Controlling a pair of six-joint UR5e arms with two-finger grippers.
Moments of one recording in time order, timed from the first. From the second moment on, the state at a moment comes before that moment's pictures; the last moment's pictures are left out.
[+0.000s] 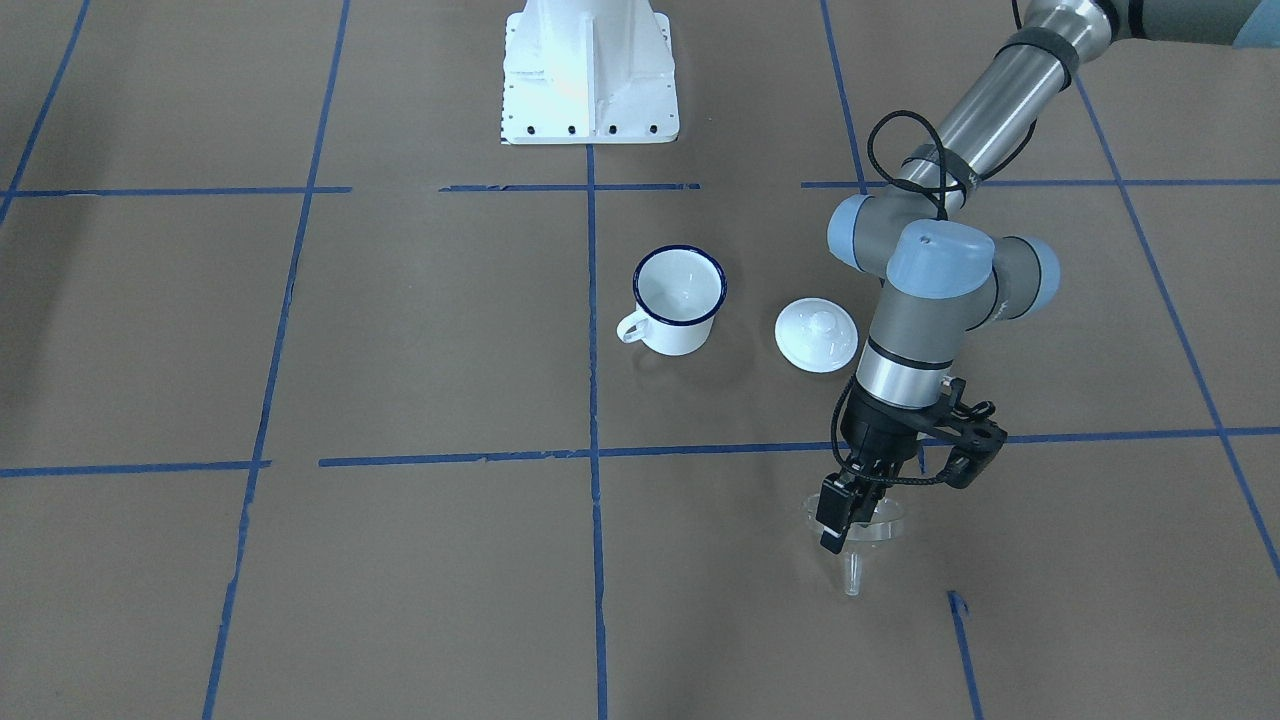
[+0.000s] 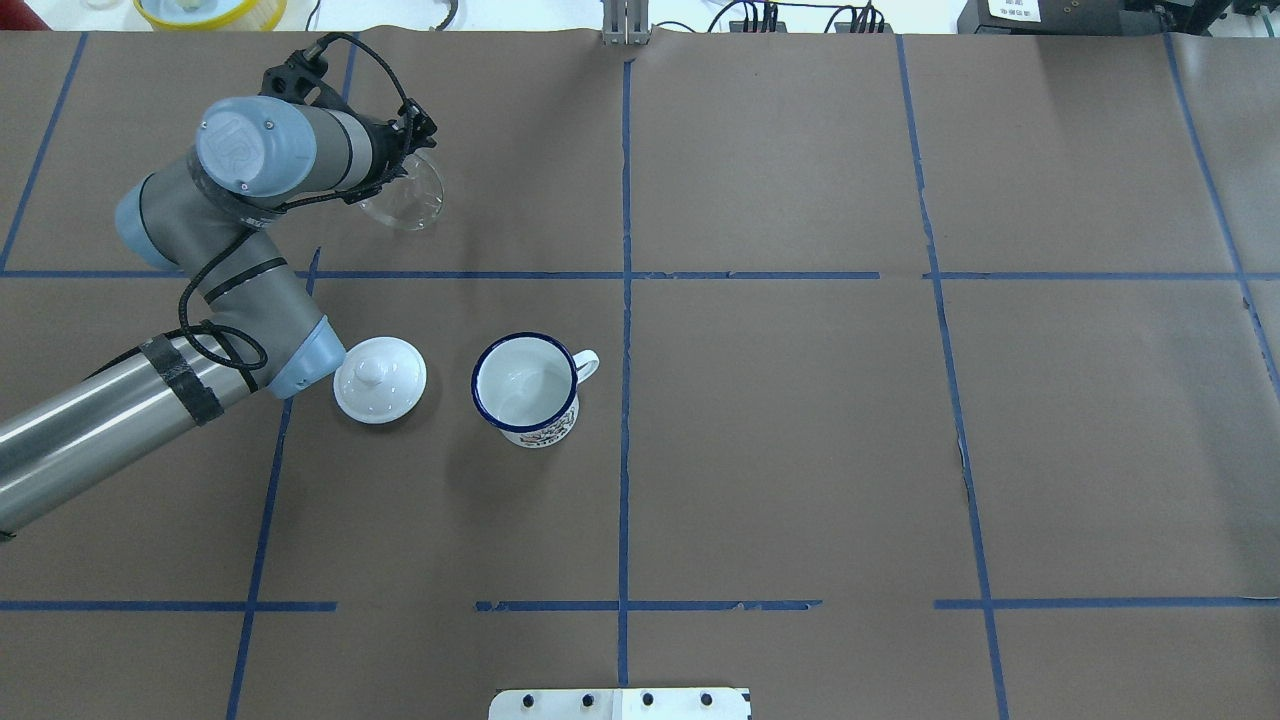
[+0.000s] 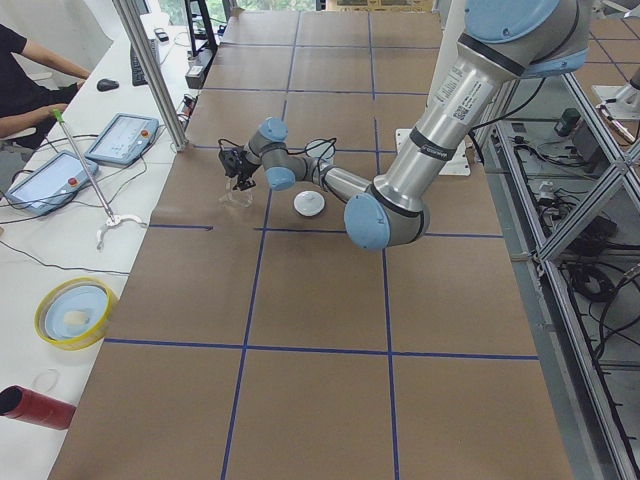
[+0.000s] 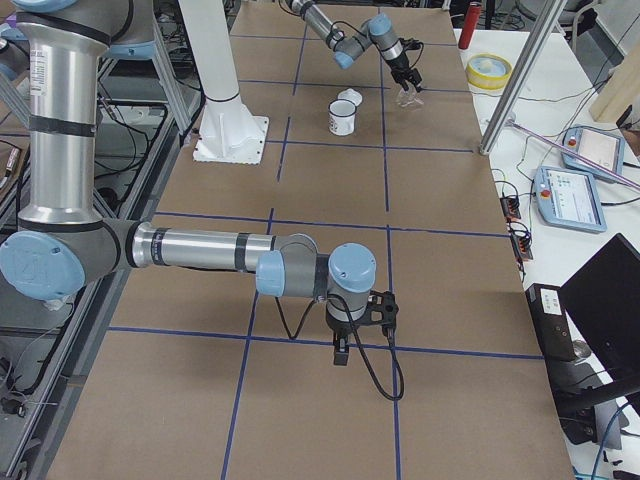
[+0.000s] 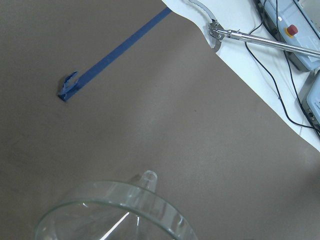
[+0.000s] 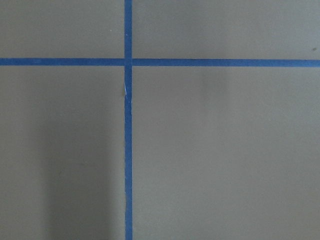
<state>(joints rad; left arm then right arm) -0.80 -2.20 -1.24 -2.36 -1.62 -1.79 1.57 -1.68 1.66 -1.57 2.29 0.01</state>
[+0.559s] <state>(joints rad) -0.88 -2.20 -1.29 -2.38 -1.70 -1.79 1.57 -1.68 1.66 -1.57 2.29 0.01</state>
